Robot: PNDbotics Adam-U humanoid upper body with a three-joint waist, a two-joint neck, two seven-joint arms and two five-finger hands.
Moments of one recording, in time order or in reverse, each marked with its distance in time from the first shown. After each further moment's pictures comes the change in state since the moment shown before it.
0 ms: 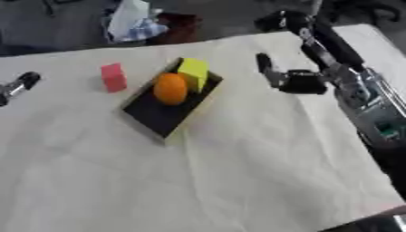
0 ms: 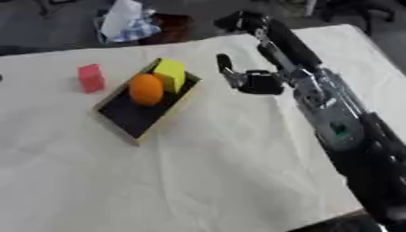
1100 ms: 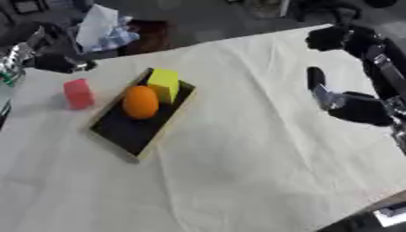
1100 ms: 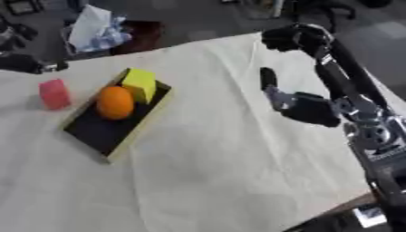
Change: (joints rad) left arm -0.366 -0.080 -0.016 0.601 -0.369 0.184 -0.070; right arm 0.017 0.053 -0.051 -0.097 -0.136 0.055 0.018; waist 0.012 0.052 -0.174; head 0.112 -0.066
